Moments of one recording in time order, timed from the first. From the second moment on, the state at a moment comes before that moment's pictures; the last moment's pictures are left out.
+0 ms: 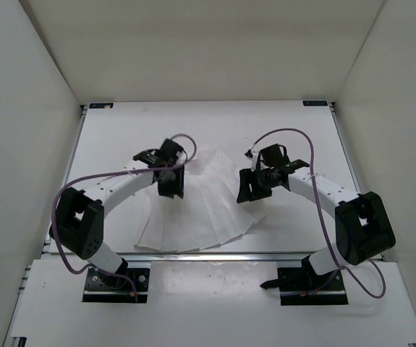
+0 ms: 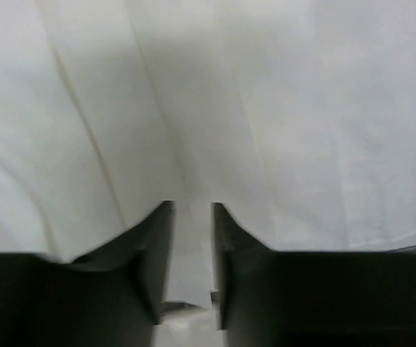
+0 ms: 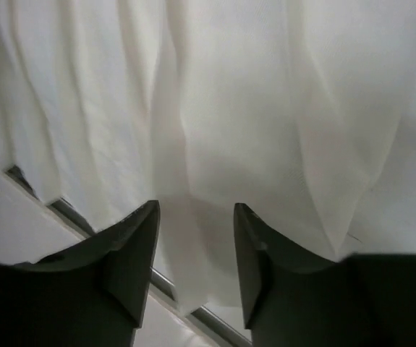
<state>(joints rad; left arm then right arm) -0.59 1.57 1.05 -0.74 -0.01 -0.48 0.42 1.49 0.90 -0.50 -0.43 0.23</state>
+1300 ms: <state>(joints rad) -0.14 1.88 1.22 -0.36 -0.01 -0.50 0.35 2.39 1.94 -0.49 -0.59 0.02</state>
